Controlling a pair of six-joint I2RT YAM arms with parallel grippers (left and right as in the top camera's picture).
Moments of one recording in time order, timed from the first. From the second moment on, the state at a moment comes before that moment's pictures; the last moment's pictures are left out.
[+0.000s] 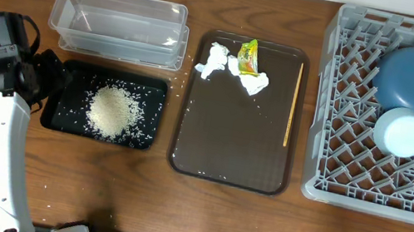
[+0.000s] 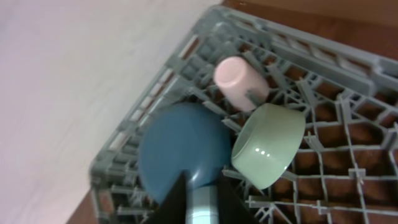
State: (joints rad) left arm 0.36 1.35 1.26 -1.03 -0.16 -0.46; right arm -0.86 1.37 1.19 -0.42 -0.44 0.47
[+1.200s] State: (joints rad) left arm 0.36 1.35 1.26 -1.03 -0.16 -0.46; right arm -0.68 1.68 1.28 -0.42 -0.05 0.31
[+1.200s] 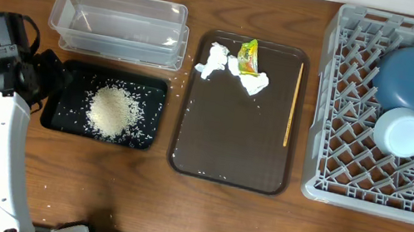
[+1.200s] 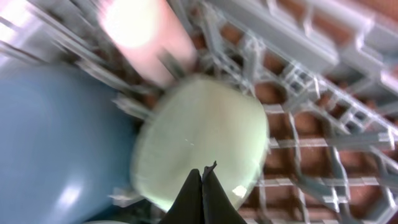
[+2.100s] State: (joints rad) left arm 0.36 1.35 1.26 -1.03 -0.16 -0.46; right arm -0.67 1.74 1.29 -0.44 -0.07 0.34
